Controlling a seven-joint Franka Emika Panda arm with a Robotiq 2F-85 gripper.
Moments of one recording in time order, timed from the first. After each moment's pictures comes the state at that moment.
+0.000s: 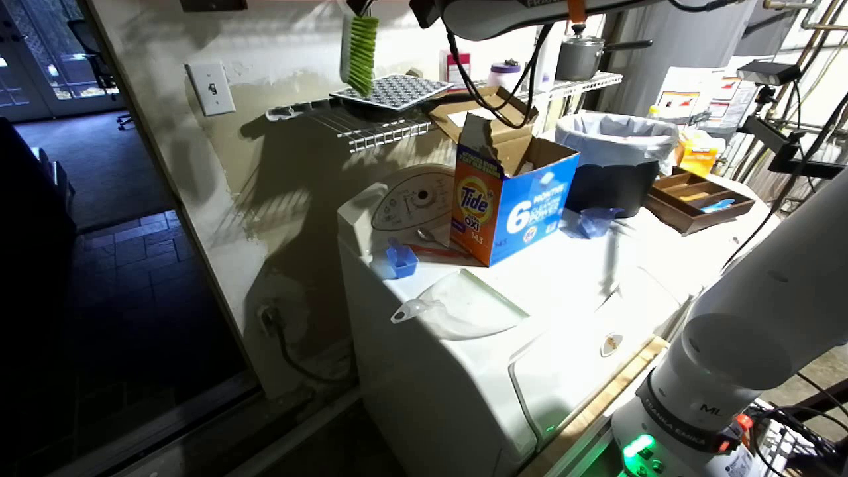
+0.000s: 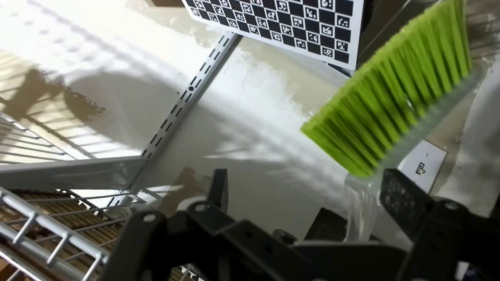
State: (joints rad) arm 0.02 -0.22 0.26 -1.83 -0.81 2.55 0.37
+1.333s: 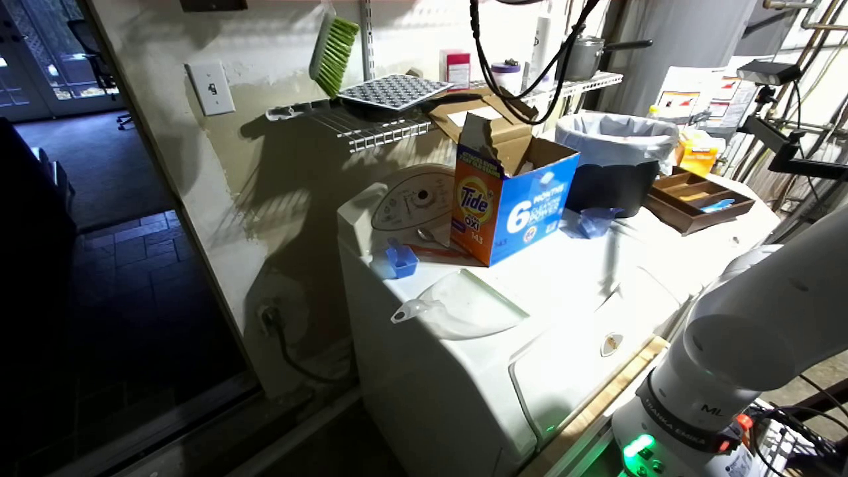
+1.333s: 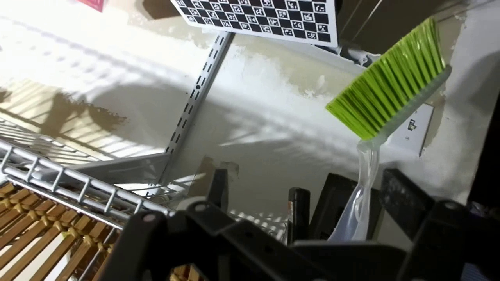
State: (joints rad) arm 0.04 -0.39 0.25 -1.91 -0.64 2.52 0.38
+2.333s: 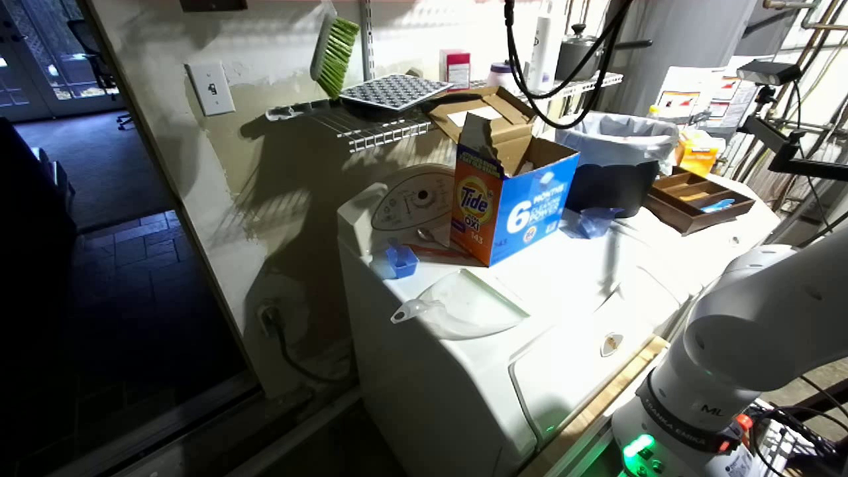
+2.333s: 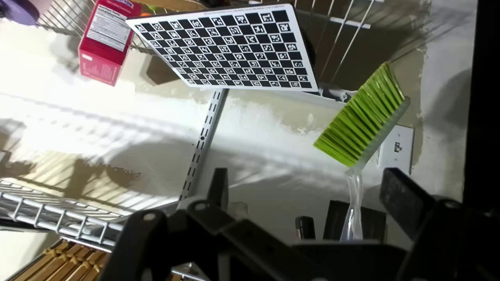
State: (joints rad) arm 0.04 -0.53 0.26 -1.96 -0.43 2.33 0.34
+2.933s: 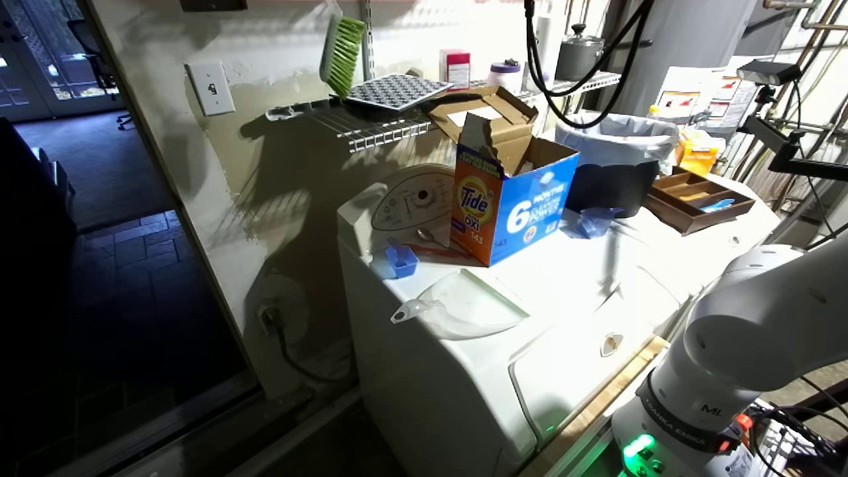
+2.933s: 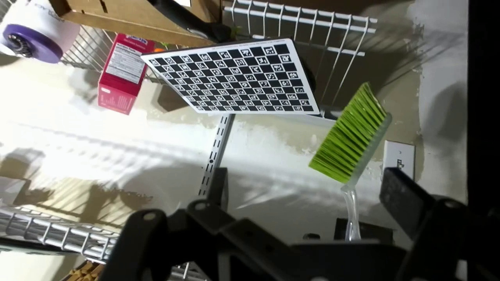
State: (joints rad) arm 0.04 -0.58 0.26 -1.96 -0.37 2.21 0.34
